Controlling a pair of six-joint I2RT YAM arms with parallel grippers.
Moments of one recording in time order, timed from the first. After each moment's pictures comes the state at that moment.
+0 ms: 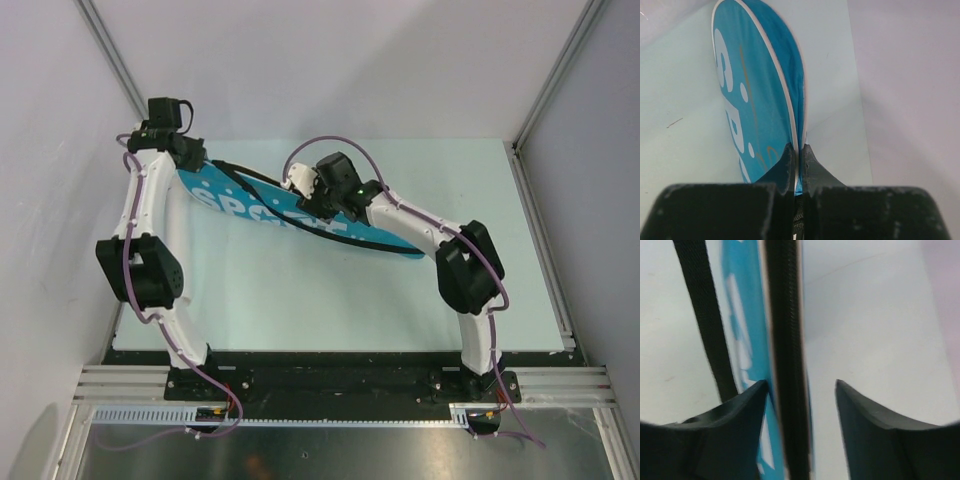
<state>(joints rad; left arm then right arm) 0.07 1.85 1.91 -0.91 -0.14 -1.23 0.72 2.00 1.69 -0.34 -0.01 -0.57</state>
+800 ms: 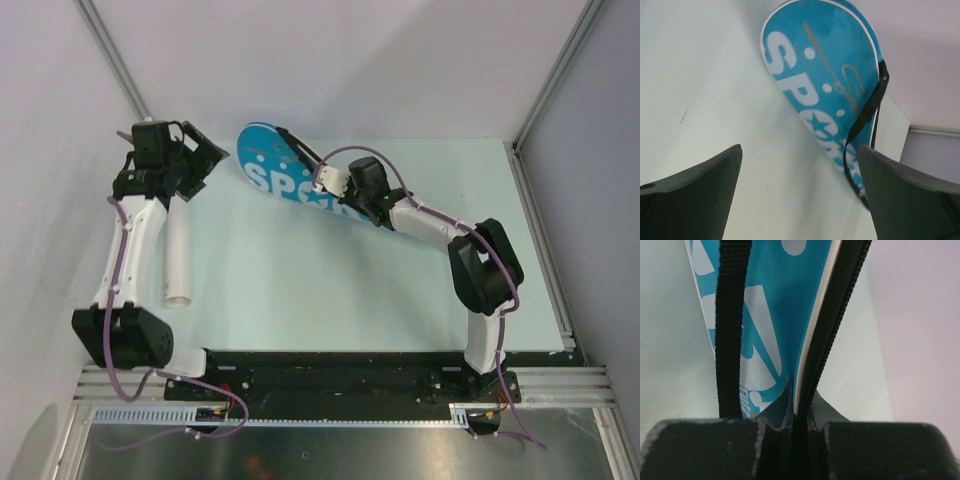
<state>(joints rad) 0.04 1.47 1.56 -0.72 0.11 -0.80 0.60 1.93 1.47 -0.17 0.16 -0.81</state>
